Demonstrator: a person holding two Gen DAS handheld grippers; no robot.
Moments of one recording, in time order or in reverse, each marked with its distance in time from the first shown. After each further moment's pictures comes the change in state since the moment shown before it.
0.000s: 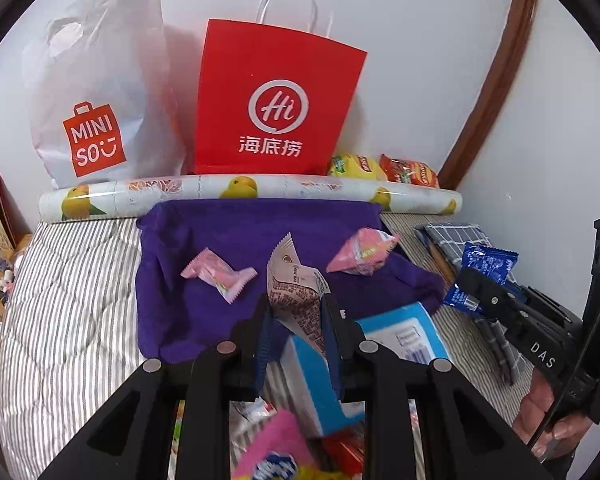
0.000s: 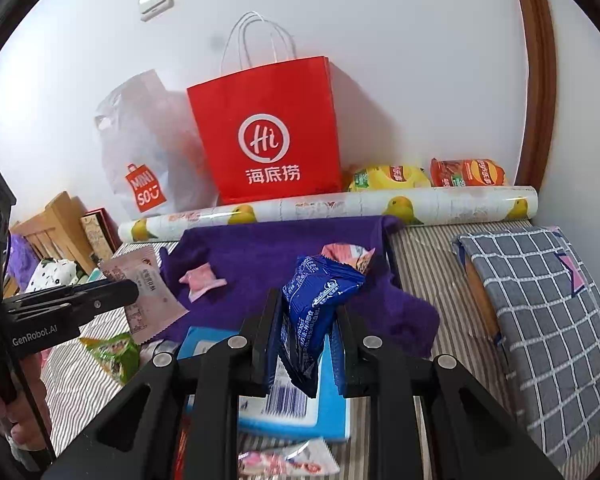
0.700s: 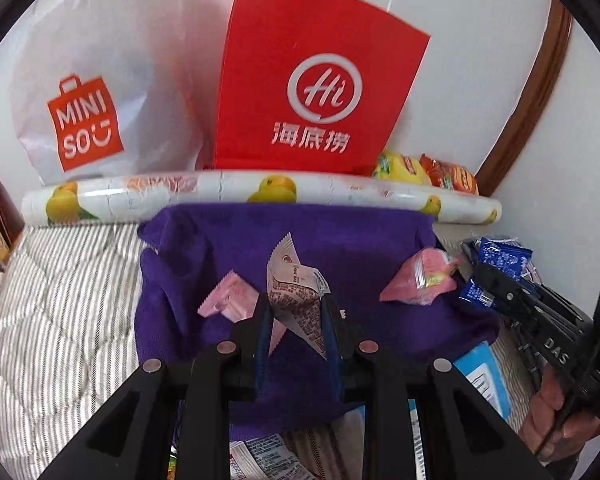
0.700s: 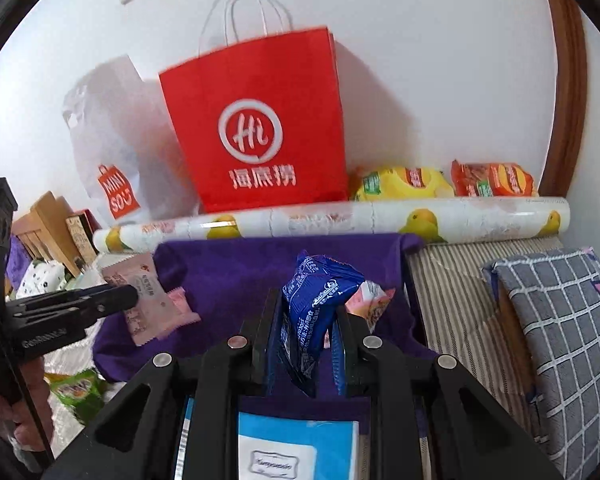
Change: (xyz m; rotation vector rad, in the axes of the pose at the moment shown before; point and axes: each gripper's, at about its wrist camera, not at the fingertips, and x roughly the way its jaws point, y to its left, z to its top) left arm 0.072 0.040 0.023 -0.023 0.037 0.025; right arm 0.083 -0.006 0.027 -0.013 0.025 0.001
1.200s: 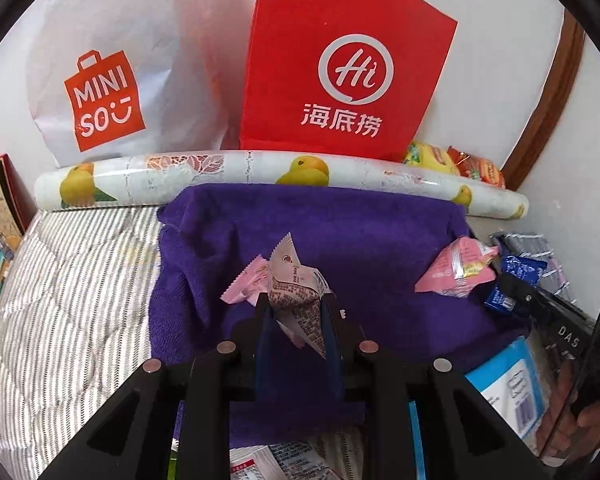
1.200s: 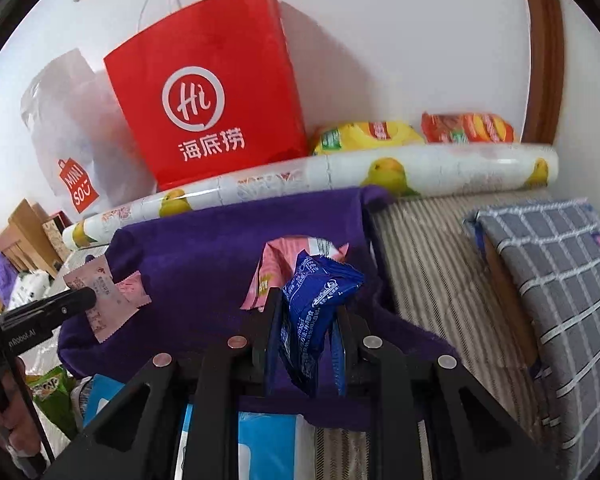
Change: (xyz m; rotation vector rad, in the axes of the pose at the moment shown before) left arm 0.017 0.010 -0.013 -0.010 -0.002 0.091; right arm 0.027 -0.035 -0.019 0.105 0.083 -0.044
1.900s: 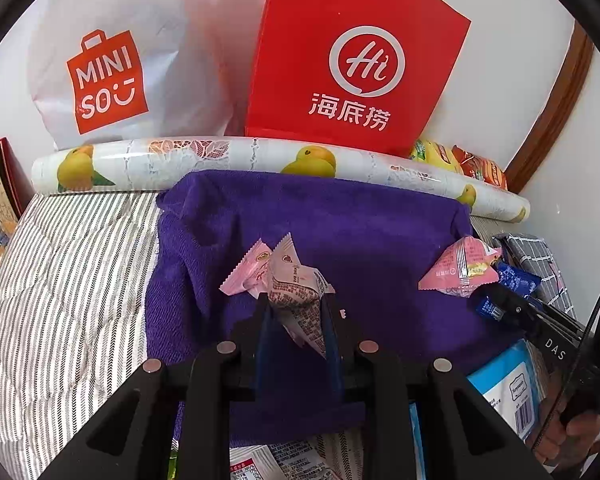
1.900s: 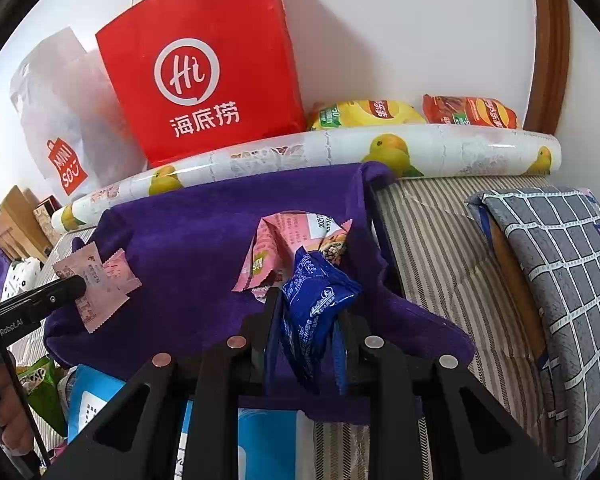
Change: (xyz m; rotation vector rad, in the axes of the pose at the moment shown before) left arm 0.006 0.006 -0.001 -0.046 0.035 -0.023; right arm 0.013 0.005 -0.007 -0.021 0.049 -0.039
